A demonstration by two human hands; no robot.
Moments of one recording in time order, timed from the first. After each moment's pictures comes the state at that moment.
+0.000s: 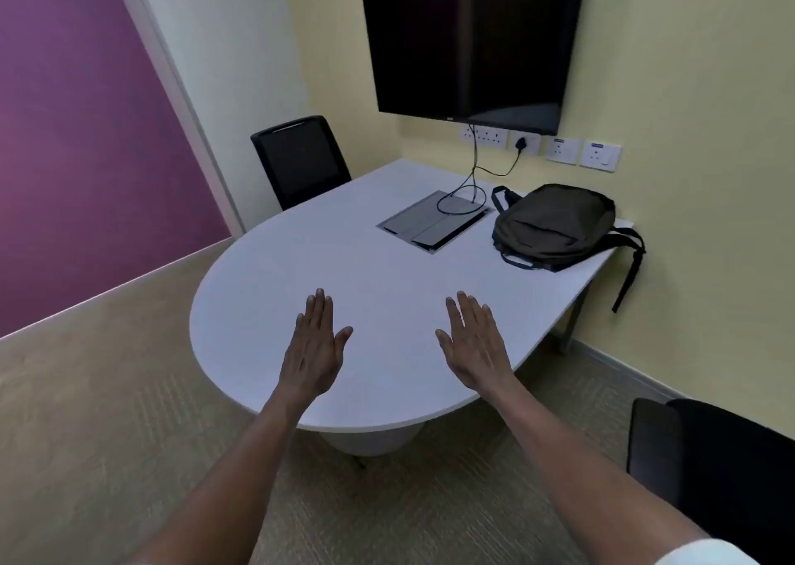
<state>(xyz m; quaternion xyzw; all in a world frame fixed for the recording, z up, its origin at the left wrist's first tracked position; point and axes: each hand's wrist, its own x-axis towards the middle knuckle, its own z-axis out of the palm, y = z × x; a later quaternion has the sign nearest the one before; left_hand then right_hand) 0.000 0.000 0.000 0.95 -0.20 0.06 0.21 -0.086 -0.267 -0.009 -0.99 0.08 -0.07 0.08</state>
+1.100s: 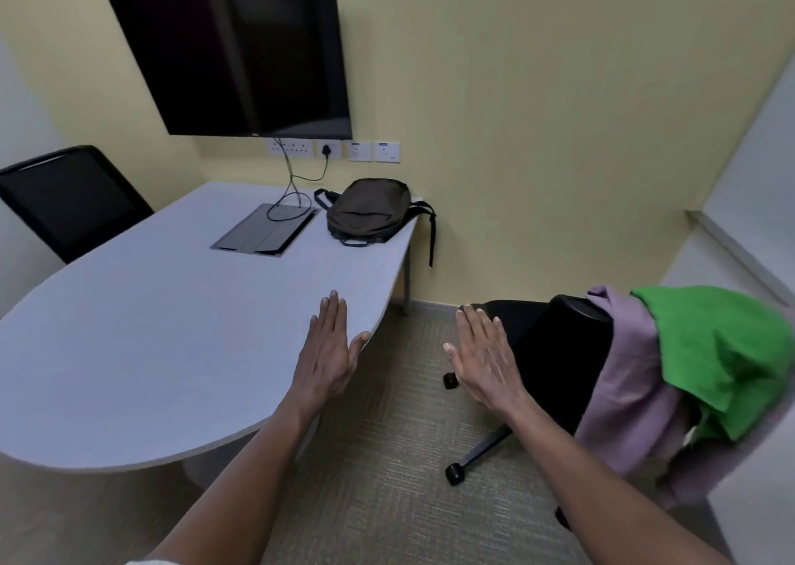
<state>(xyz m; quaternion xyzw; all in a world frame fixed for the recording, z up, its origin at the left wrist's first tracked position) -0.137 -0.063 0.001 0.85 -0.49 0.01 0.21 -0.362 -0.225 0.001 -0.93 0.35 -0.12 -0.01</state>
